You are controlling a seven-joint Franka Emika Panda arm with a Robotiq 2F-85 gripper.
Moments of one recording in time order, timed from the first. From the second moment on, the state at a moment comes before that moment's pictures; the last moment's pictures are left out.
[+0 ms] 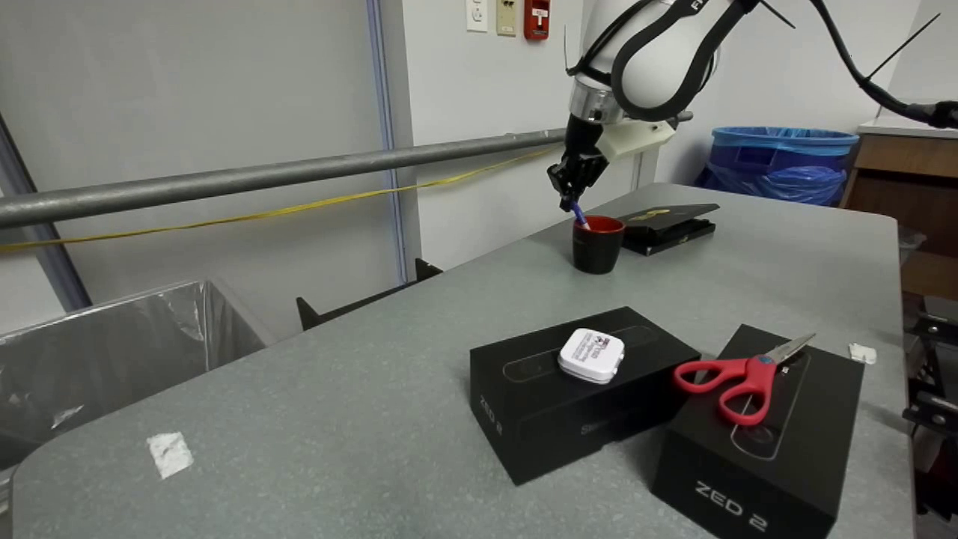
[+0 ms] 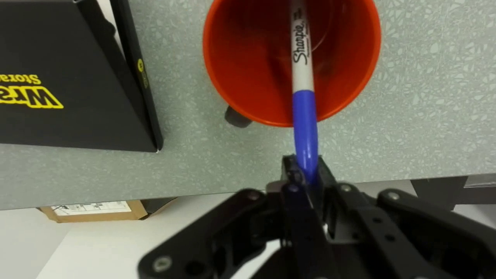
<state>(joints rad) 0.06 0.61 -0.17 -1.88 -0.22 2.79 0.36</state>
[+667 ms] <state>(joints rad) 0.06 0.41 -0.19 -1.99 -0.20 2.89 0.32</state>
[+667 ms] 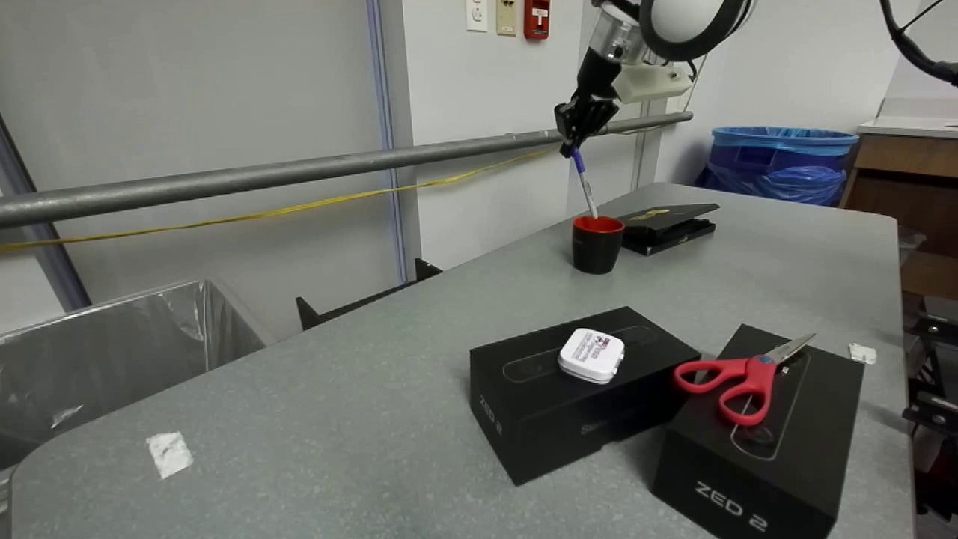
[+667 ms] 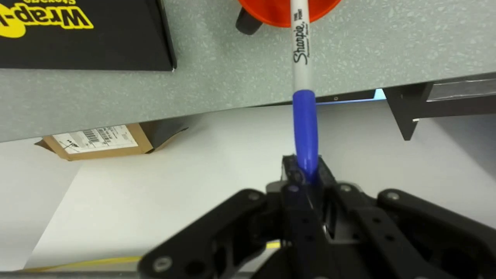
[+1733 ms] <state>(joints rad) 0.30 0.55 -0.17 -2.09 -0.37 2.80 0.25</state>
